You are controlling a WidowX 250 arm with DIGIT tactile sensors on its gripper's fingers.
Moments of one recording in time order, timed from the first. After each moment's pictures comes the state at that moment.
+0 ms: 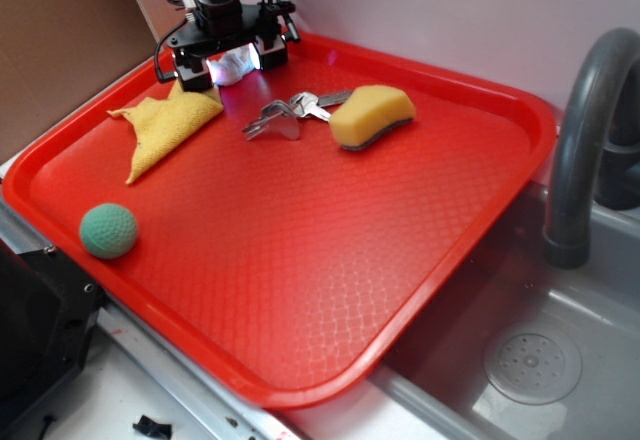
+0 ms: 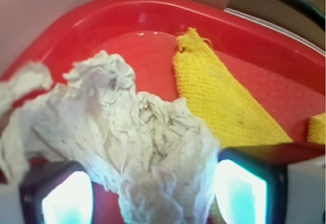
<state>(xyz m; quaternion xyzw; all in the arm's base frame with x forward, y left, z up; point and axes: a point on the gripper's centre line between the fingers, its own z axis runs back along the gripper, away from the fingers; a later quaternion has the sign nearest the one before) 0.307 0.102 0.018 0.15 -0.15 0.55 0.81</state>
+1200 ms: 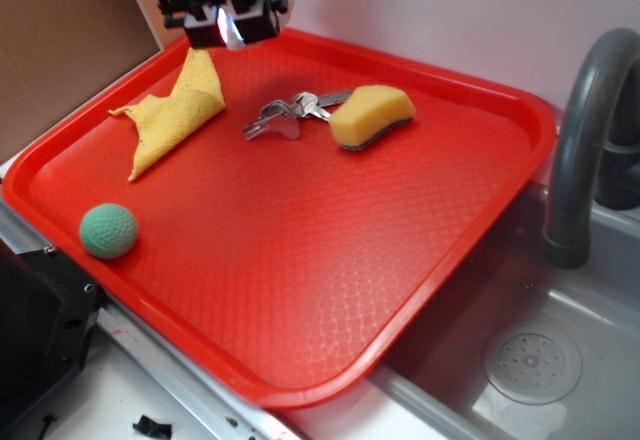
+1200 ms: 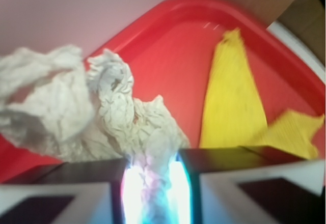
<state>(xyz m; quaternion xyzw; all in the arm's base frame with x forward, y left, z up) 0.288 0.033 0.103 -0.01 -0.09 0.33 0.94</state>
